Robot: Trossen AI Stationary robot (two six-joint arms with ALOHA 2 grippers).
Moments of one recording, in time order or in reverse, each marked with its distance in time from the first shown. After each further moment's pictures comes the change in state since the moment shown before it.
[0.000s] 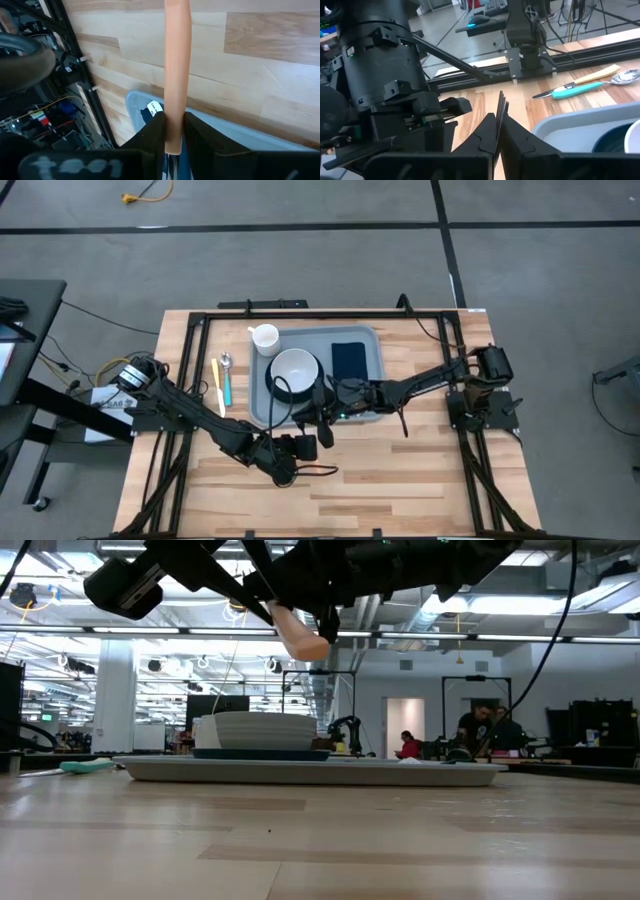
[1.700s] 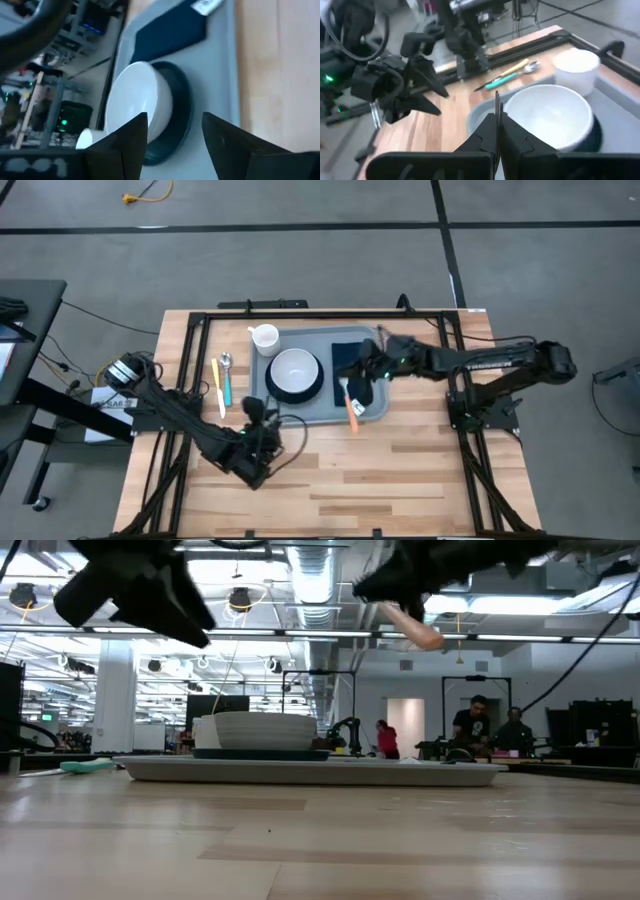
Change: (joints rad) left arm -0.103 -0.090 -0.148 -0.386 -0.472 -1.667; right arm -0.237 -0.534 -0.236 -0.360 -0.031 0.049
